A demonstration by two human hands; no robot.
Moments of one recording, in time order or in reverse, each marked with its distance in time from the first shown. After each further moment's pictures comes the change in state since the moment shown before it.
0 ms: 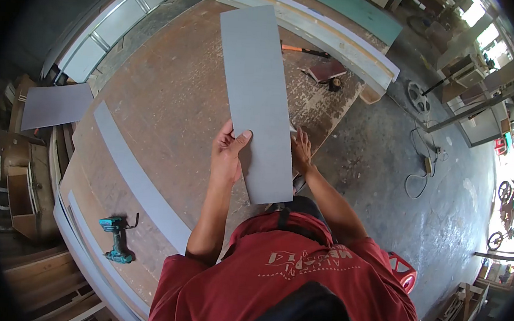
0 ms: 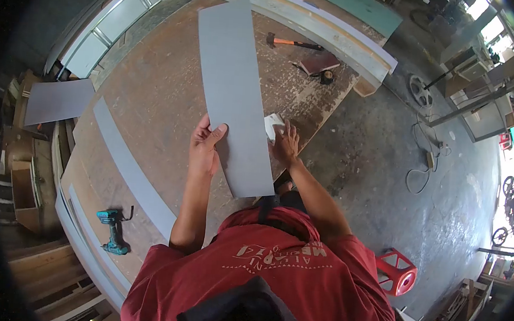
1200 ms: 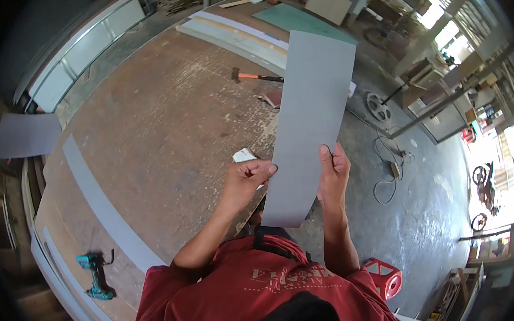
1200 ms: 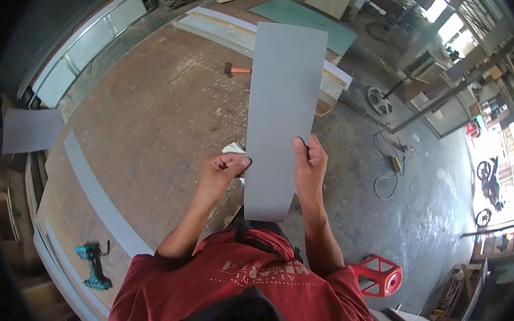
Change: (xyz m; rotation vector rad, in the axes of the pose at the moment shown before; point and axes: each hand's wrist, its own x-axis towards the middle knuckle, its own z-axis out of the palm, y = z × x) left_hand -0.001 -0.032 0.088 0.163 -0.308 -0.226; right_hand -0.034 -0.068 -0.282 1.224 0.447 0.068
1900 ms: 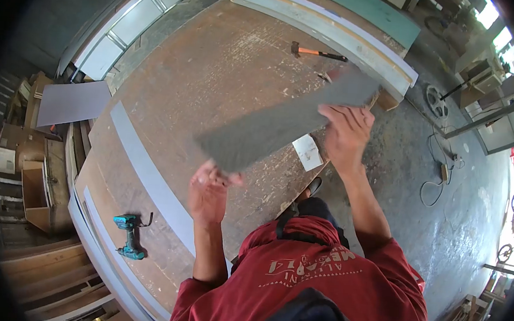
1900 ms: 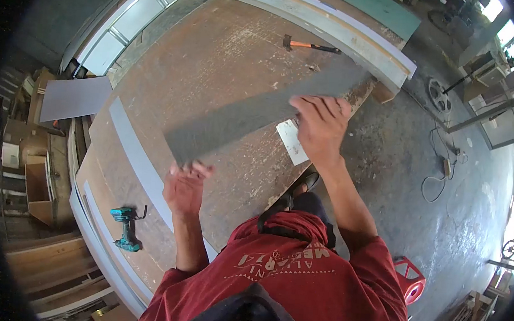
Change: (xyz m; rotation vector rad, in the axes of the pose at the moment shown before) left_hand -0.110 0.060 -0.090 -0.302 0.195 0.294; right_hand 0.037 0.039 0.058 -0.959 -0.282 -0.828
